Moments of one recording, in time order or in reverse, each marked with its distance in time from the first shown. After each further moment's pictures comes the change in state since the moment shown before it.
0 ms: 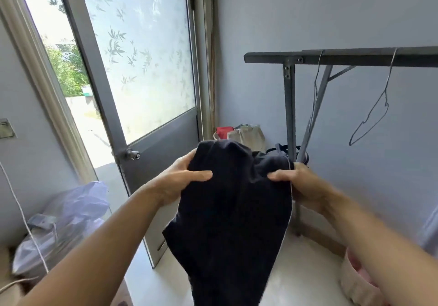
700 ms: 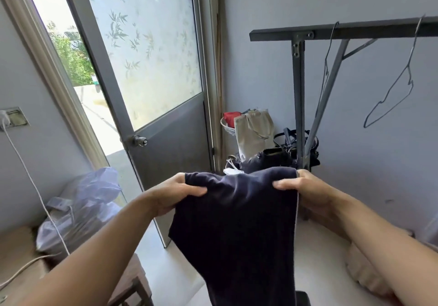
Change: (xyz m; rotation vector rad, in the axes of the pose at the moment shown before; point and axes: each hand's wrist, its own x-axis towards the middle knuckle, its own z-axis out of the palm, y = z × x) left_hand -0.032 -0.034 0.007 0.092 0.098 -0.307; right_hand -0.008 0.044 -0.007 0.027 -0.080 0.080
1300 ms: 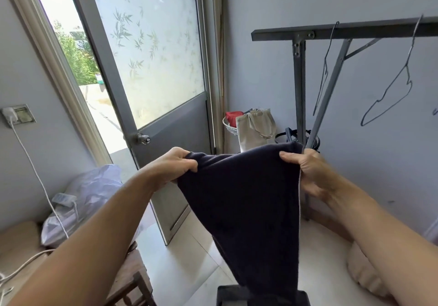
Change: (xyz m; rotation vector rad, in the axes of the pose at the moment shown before) left_hand 0.005 0.037 -0.009 0.375 0.244 0.059; right_hand 0.005 -0.031 0.006 0.256 0.175 -0.123
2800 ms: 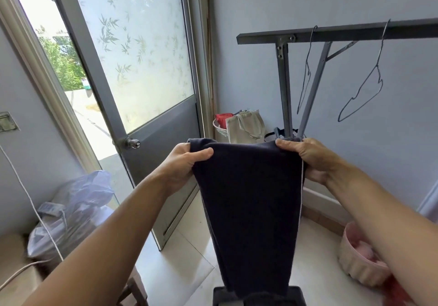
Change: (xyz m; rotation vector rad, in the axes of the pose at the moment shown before) left_hand -0.007 0.023 0.035 -0.599 -0.060 0.200; right_hand -0.011 -0.030 -0.016 -0.098 -0.010 0.042
